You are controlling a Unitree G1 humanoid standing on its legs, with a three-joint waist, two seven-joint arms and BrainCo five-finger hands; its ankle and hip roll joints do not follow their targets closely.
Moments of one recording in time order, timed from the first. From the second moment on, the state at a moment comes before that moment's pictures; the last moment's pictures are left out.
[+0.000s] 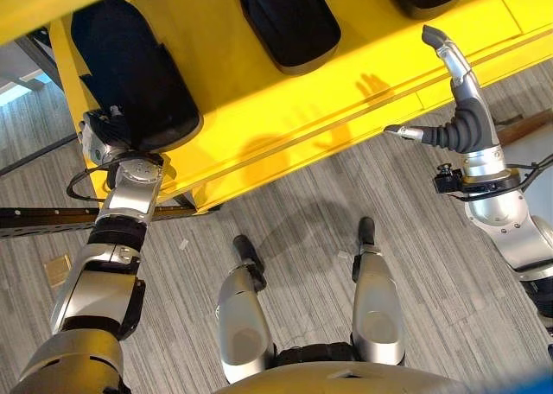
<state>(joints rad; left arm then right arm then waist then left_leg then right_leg) -0.71 0.70 -0.12 0.72 -0.11 0.20 0.77 -0.36 -0.80 0.20 -0.24 -0.10 -0.22 -0.36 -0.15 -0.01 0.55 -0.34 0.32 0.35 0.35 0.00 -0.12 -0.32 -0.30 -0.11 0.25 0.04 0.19</state>
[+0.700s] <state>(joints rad) -0.88 0.80 -0.15 0.85 -0.17 0.27 0.76 -0.35 -0.81 0.19 -0.29 -0.10 -0.20 -0.34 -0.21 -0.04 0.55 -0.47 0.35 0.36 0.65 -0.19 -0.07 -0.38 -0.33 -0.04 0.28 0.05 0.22</state>
